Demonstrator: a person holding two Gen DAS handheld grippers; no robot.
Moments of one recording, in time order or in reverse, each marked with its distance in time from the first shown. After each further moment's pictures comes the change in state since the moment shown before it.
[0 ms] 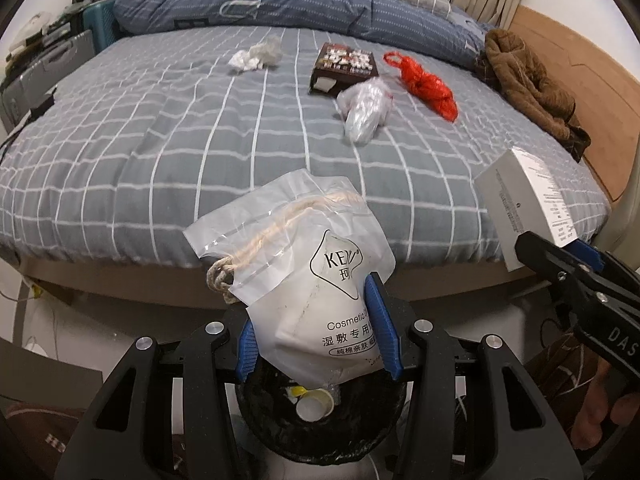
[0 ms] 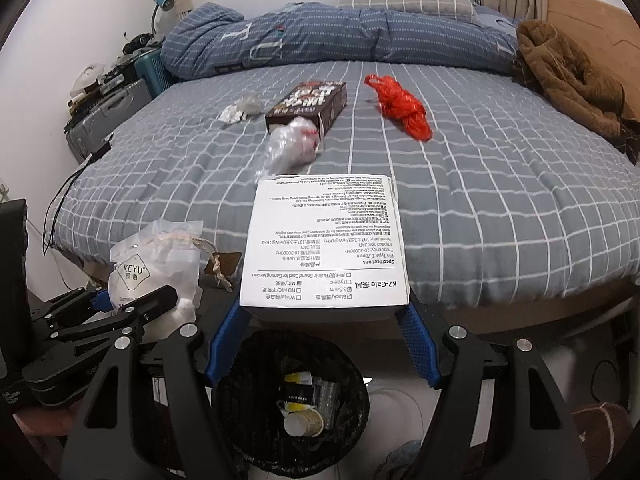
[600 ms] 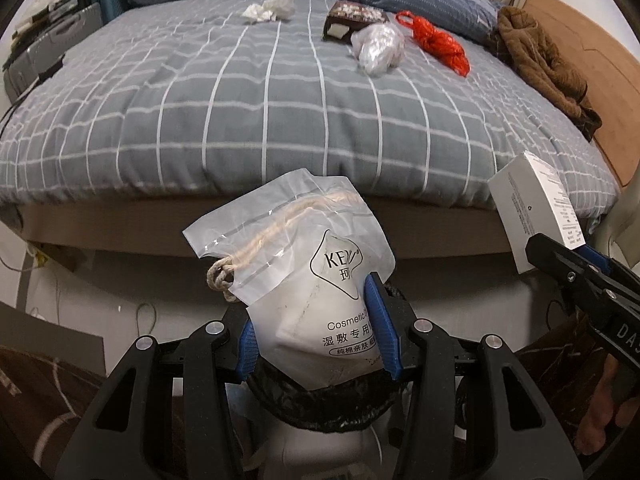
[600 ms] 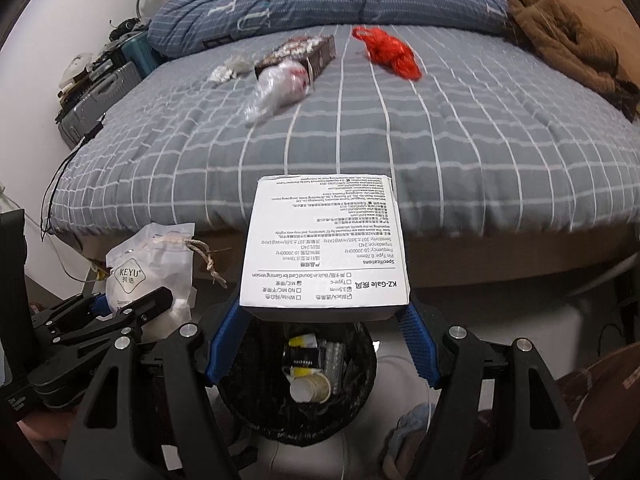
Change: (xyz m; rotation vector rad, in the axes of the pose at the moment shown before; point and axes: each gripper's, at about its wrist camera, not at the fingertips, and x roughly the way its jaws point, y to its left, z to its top) left arm 0.011 0.003 -0.050 -0.023 0.102 0.028; right arm 0.007 -0.004 -0.047 0.055 0.112 0.000
